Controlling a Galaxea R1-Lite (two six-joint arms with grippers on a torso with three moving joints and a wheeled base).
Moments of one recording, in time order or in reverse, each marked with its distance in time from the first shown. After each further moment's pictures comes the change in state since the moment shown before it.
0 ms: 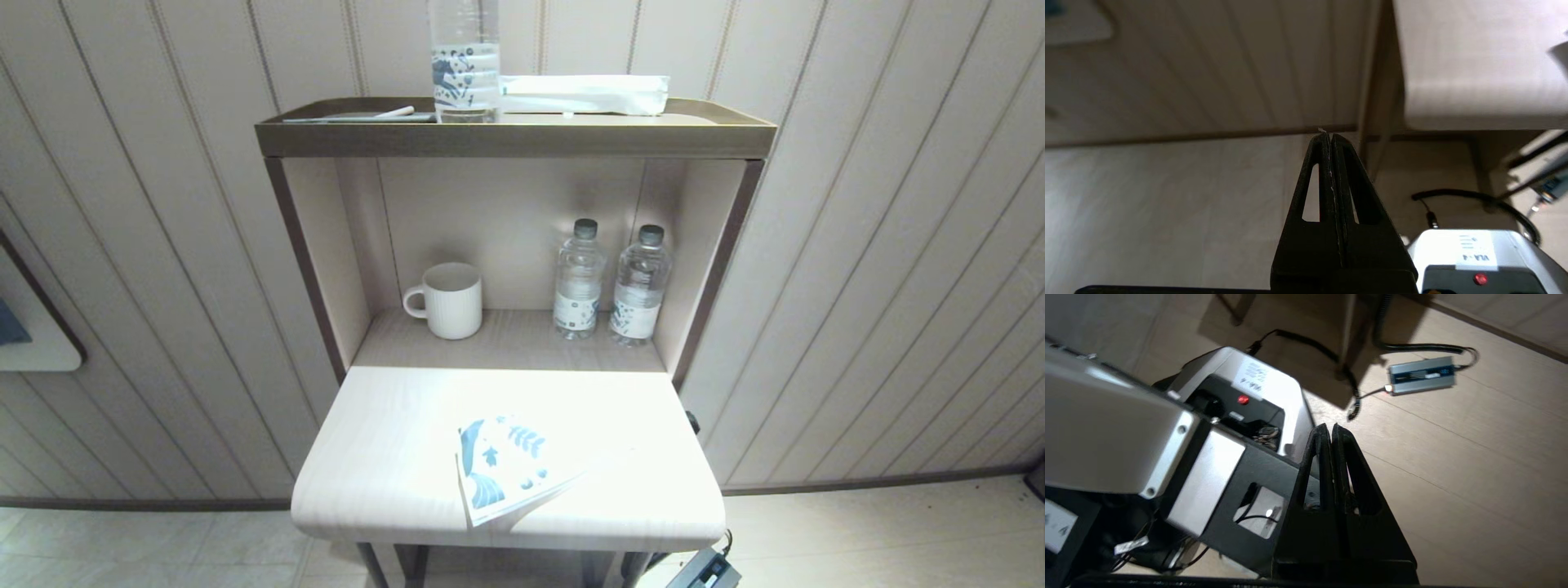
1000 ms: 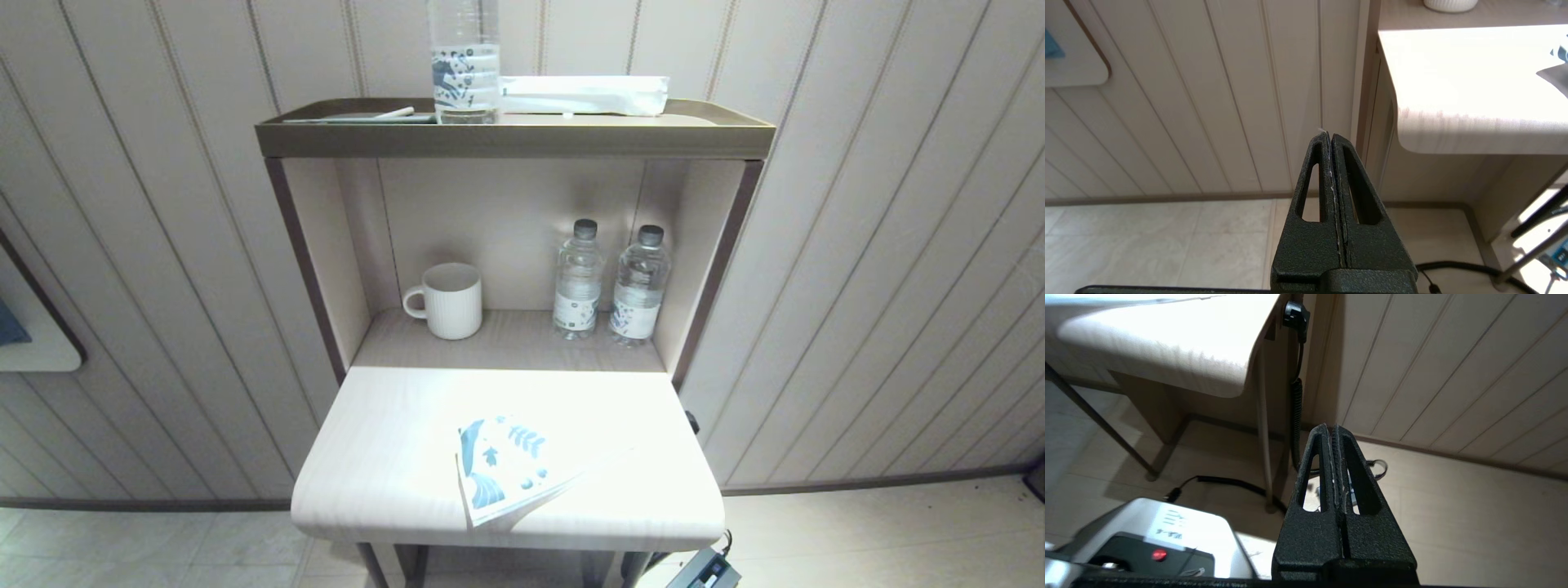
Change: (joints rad) left arm 0.087 -0.397 0.498 -0.406 -0.147 -0.010; right arm -0.104 -0.485 0.596 -0.713 -0.062 0.172
